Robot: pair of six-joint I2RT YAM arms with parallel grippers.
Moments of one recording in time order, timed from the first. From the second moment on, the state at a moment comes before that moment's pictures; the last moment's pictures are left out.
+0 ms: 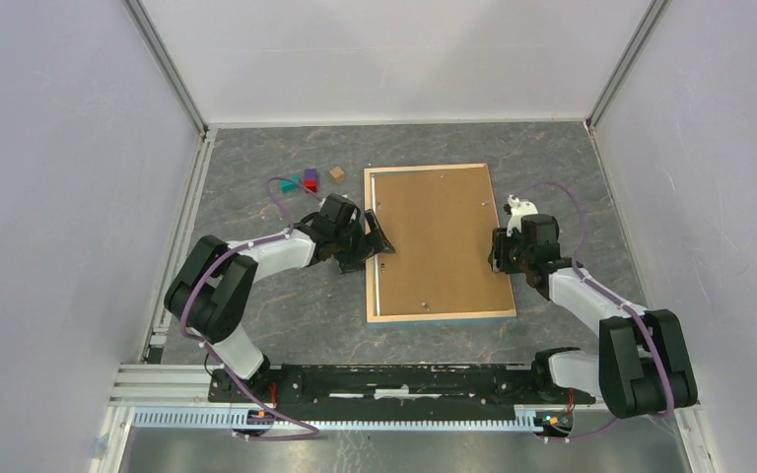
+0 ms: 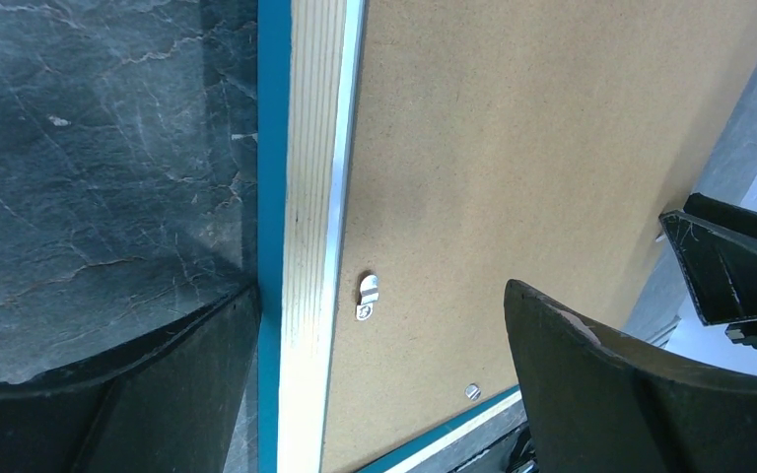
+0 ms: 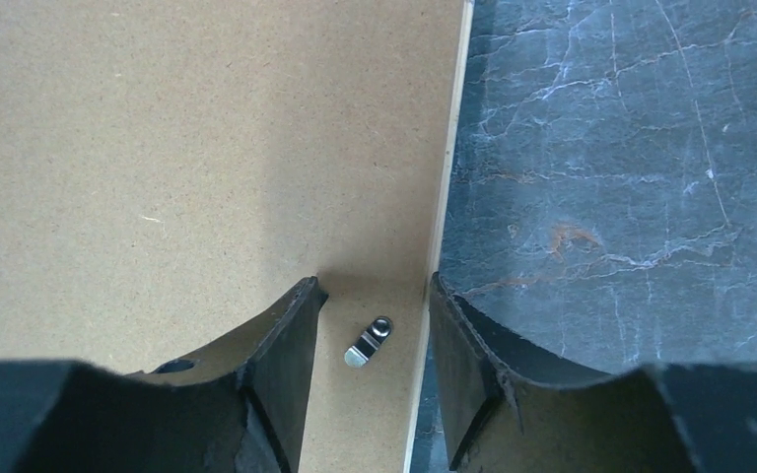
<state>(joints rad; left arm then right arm) -0.56 1.67 0.87 -0.10 0.21 -0.92 0.15 1.24 0.49 -0.02 -0.12 0.08</state>
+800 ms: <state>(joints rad) -0.55 1.66 0.85 -0.07 0.25 -0.97 0.36 1.20 0.62 -0.20 0.01 0.11</state>
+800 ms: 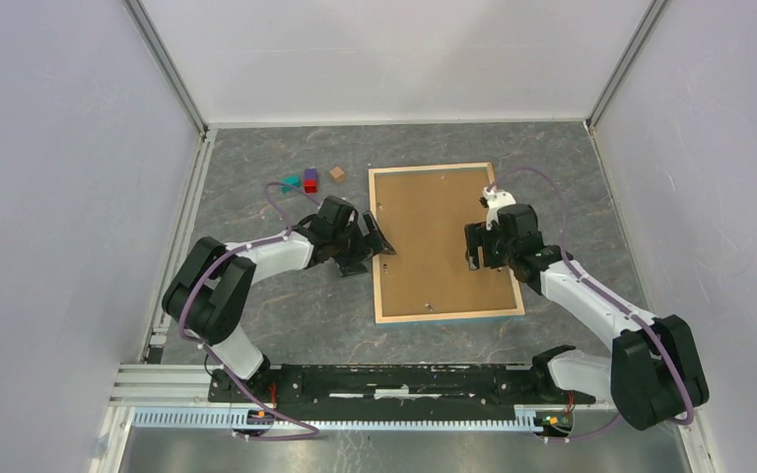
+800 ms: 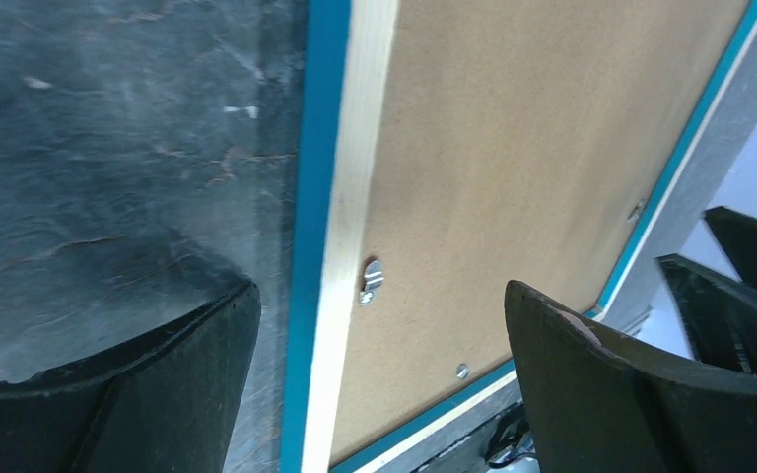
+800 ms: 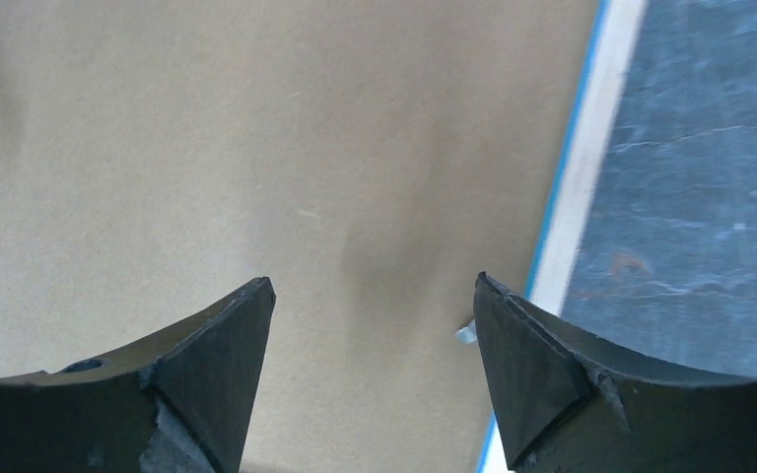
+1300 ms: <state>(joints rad) -0.53 1.65 1.04 -0.40 0.17 -0.74 0.14 1.21 0.64 -0.22 -0.04 0.08</state>
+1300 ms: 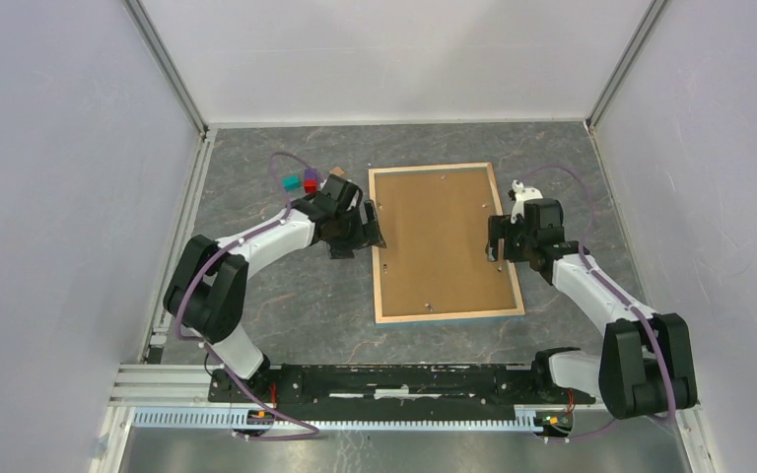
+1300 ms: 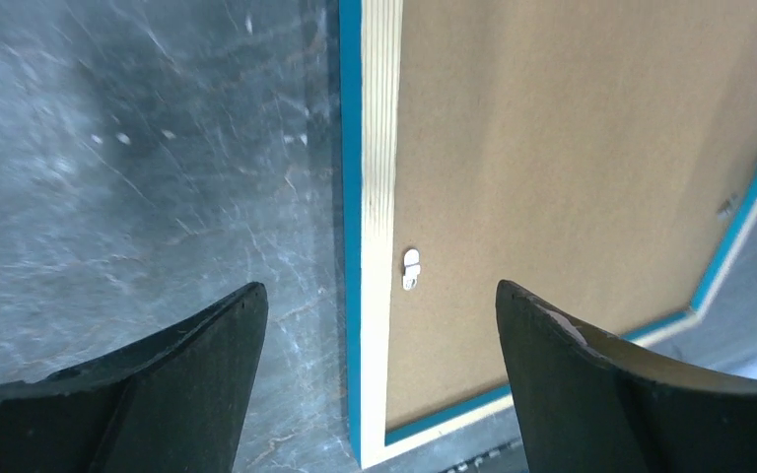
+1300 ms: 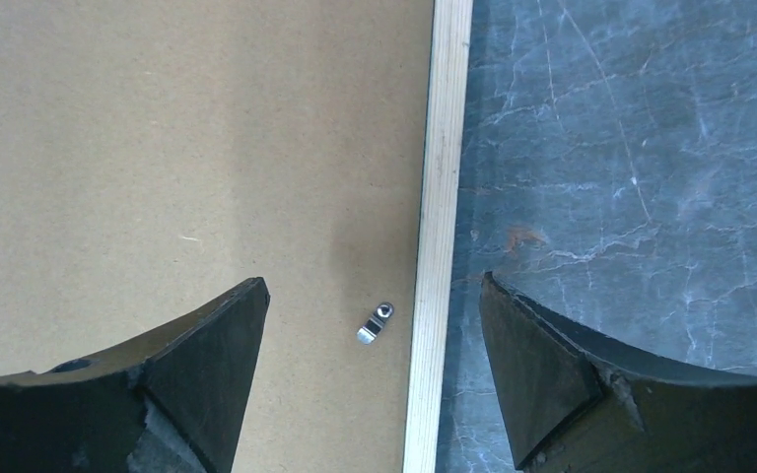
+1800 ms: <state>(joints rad) -0.70 1.80 1.17 -0.59 0.02 -0.78 0.11 1.21 0.55 -0.18 0.12 0.15</state>
